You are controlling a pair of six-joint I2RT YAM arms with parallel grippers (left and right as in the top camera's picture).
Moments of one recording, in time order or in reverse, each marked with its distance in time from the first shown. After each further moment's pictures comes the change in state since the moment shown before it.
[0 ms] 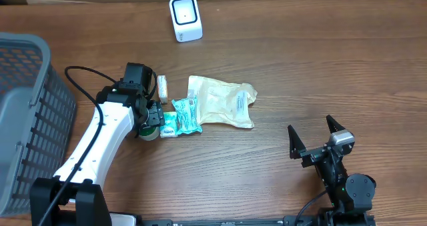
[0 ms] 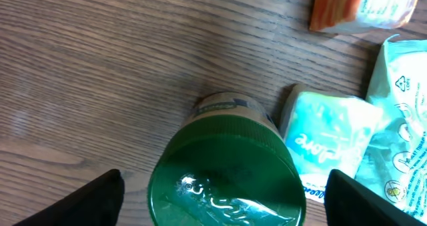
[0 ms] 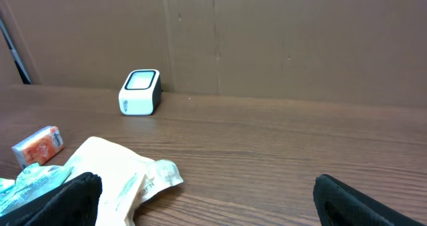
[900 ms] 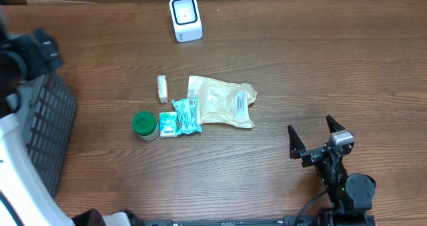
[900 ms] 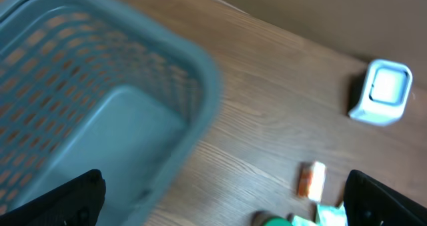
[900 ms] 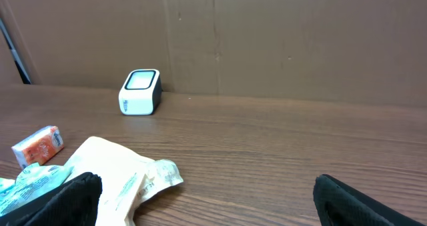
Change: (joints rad) left arm 0.542 -0.036 1.080 -0.500 0.131 0.263; right arm 0.000 0.001 0.000 0.000 0.000 0.000
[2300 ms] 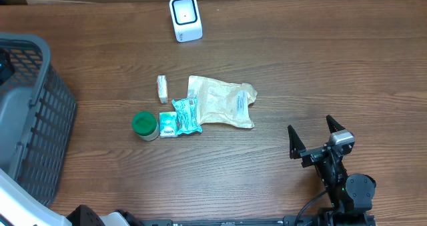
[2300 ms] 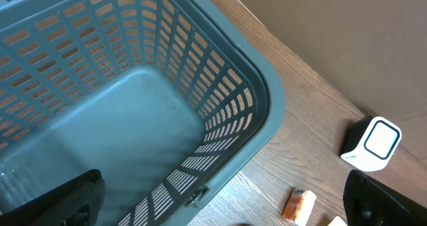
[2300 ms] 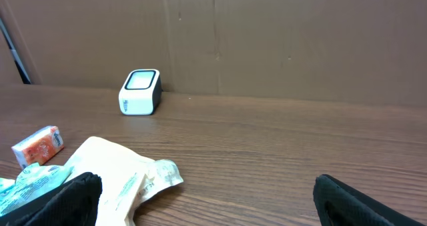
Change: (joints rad) left arm 0.310 0.003 0.000 -0.004 0.220 -0.058; right arm 0.000 0.000 0.000 -0.001 0.000 0.000
